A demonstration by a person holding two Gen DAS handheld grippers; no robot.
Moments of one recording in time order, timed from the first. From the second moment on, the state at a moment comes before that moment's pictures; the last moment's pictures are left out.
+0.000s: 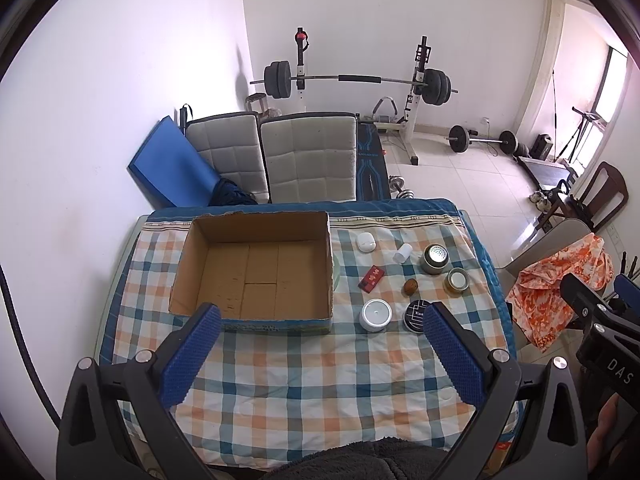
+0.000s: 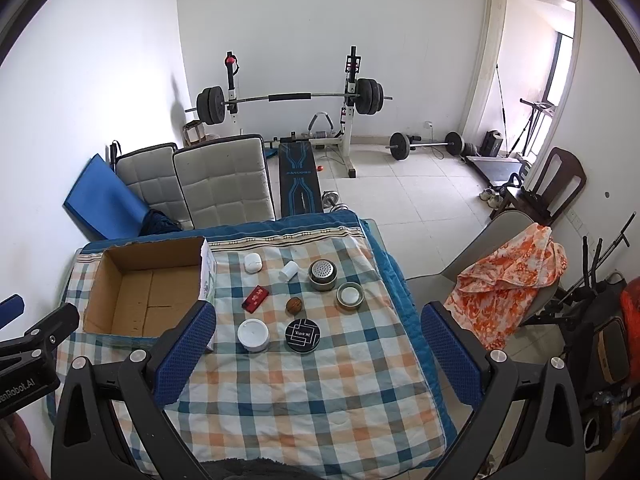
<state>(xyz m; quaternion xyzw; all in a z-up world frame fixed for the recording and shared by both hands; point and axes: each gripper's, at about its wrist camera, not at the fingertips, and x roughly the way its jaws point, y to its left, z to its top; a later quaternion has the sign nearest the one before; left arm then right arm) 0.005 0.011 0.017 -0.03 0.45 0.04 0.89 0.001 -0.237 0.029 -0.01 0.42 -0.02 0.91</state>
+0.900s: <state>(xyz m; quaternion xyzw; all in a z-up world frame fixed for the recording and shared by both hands) -0.009 -0.008 0.021 -0.02 0.43 0.05 0.90 -0.001 -0.237 0.039 -0.02 0.40 -0.02 0.92</state>
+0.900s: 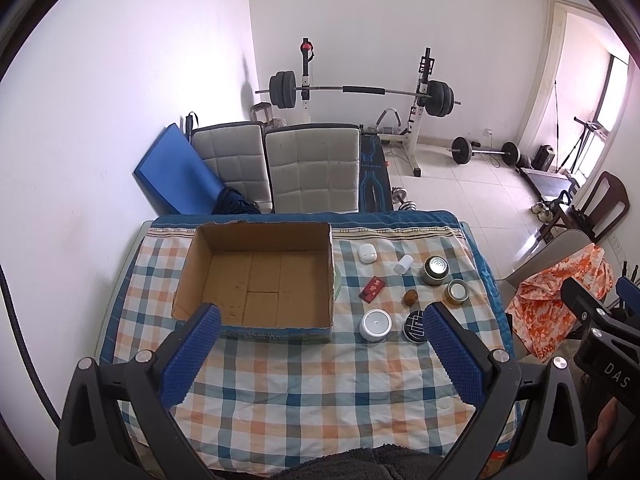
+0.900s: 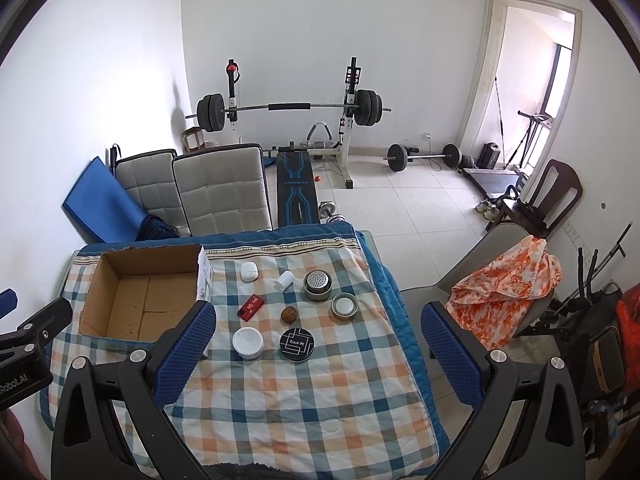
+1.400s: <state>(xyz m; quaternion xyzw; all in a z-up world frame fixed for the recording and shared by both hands) 0.008 -0.020 0.000 -0.02 0.45 0.04 0.89 0.016 -0.251 0.027 -0.01 0.42 -0.03 0.91</state>
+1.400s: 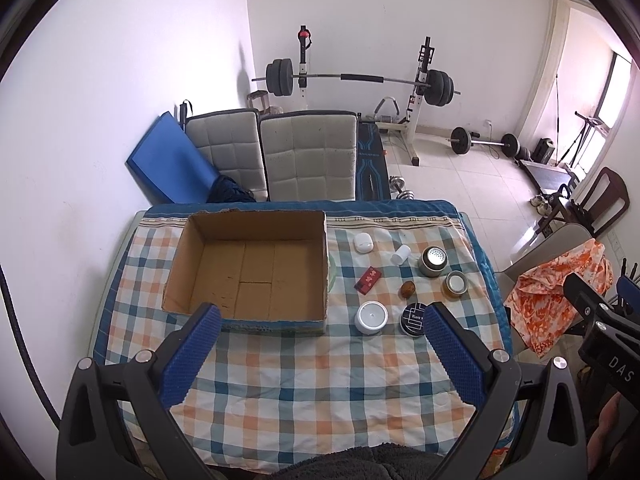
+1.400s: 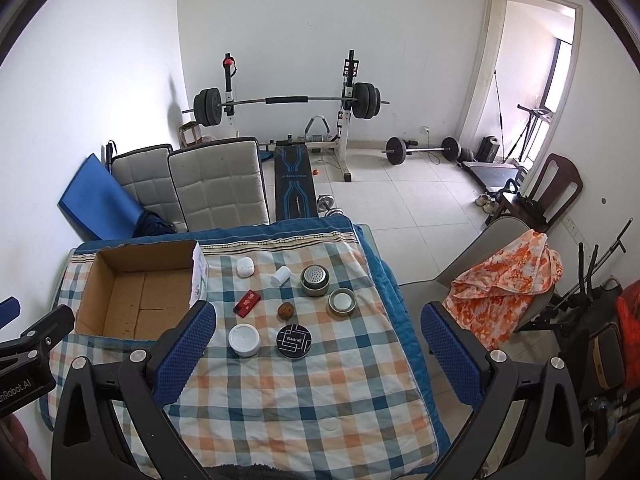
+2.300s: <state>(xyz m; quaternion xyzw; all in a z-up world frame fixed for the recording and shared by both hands) 0.149 -0.095 -0.308 0.08 0.64 0.15 0.75 0.215 -0.254 -0.392 0.10 0.73 0.05 0.68</state>
